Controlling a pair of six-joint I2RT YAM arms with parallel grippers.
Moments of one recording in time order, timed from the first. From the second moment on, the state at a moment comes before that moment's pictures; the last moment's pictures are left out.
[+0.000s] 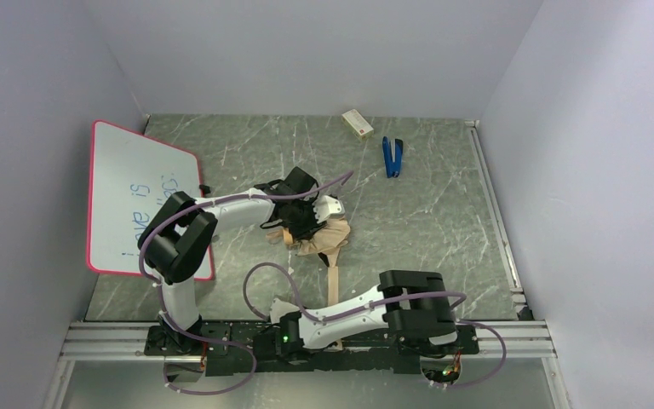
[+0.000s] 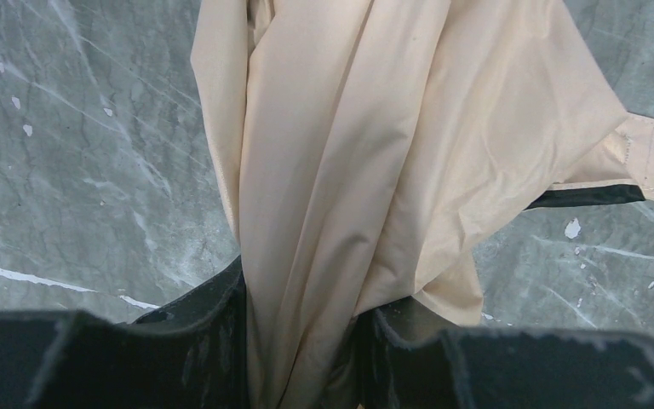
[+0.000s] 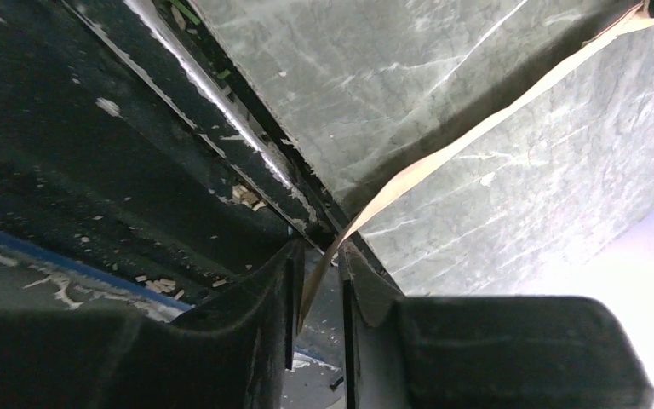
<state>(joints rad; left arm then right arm) -0.71 1.86 1.16 -0.36 0.27 0.56 1.69 1.95 1.23 -1.05 0.47 0.54</state>
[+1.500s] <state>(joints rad) -0.73 1.85 1.13 -0.31 0.23 0.58 0.58 1.01 0.55 -0.26 0.30 0.62</state>
